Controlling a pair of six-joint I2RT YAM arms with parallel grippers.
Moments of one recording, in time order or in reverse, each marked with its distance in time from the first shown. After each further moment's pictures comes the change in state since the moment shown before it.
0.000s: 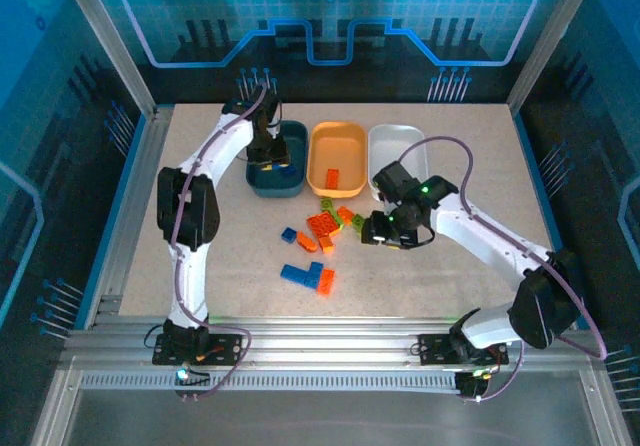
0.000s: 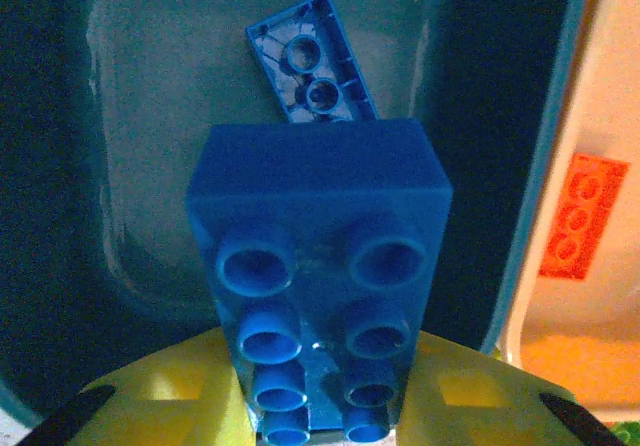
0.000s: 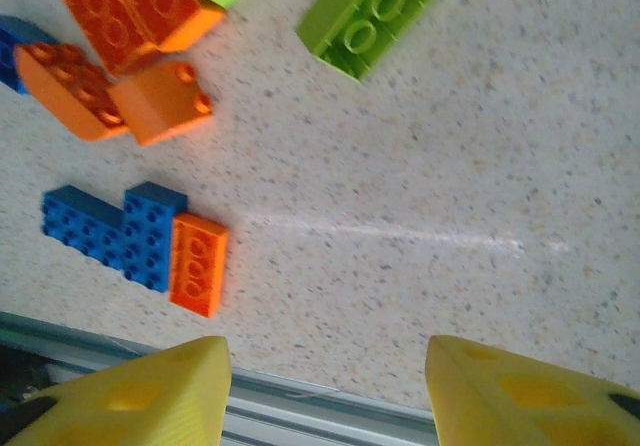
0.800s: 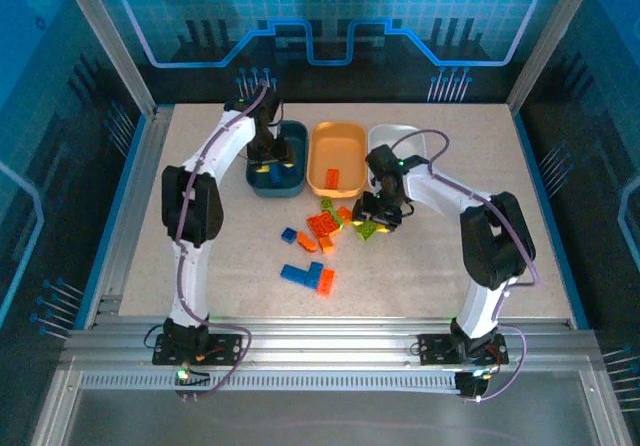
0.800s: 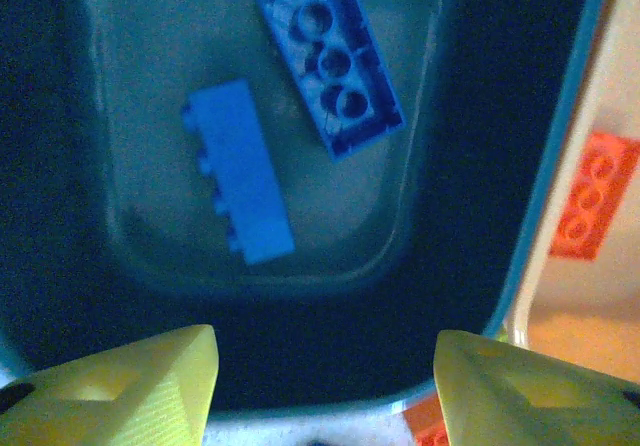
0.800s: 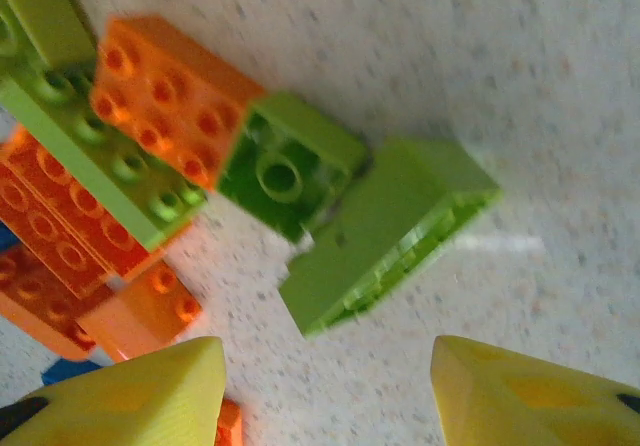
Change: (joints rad) left arm 0.000 -0.016 0.023 -0.080 0.009 0.003; right arm -0.140 0.423 0.196 0.158 -0.084 -0.021
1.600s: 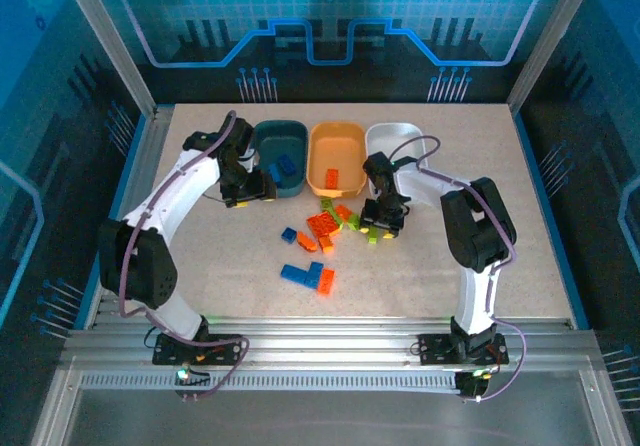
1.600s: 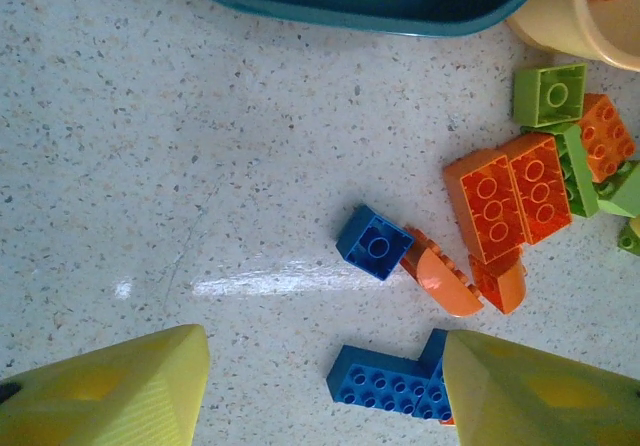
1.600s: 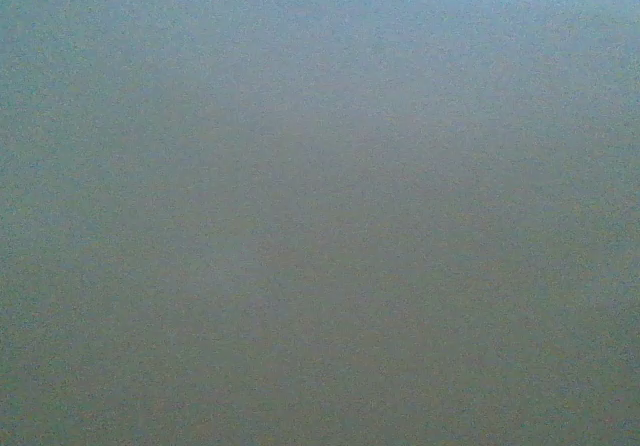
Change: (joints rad) left arm 0.000 -0.552 -0.607 0.075 0.055 0.007; right arm -0.013 0.126 -0.007 -0.043 0.097 0.005
